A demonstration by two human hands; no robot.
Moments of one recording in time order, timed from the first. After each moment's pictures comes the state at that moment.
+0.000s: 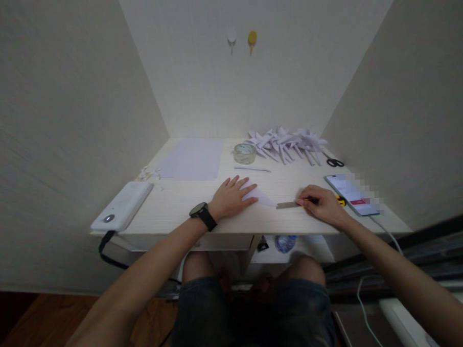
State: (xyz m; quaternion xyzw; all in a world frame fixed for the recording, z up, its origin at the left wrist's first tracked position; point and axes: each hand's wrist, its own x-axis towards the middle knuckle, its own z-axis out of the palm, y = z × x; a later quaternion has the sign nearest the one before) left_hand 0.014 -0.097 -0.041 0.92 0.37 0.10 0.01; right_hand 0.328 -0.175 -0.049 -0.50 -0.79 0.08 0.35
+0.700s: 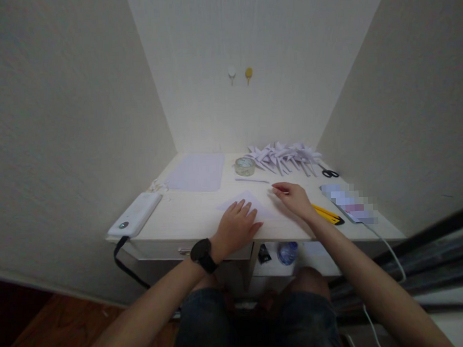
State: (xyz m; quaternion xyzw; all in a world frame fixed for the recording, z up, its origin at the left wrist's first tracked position) left_hand 0.018 -0.175 -0.039 0.92 0.35 0.18 -0.10; right_hand 0.254 -0.136 -0.028 -0.61 -0.67 0.12 0.41
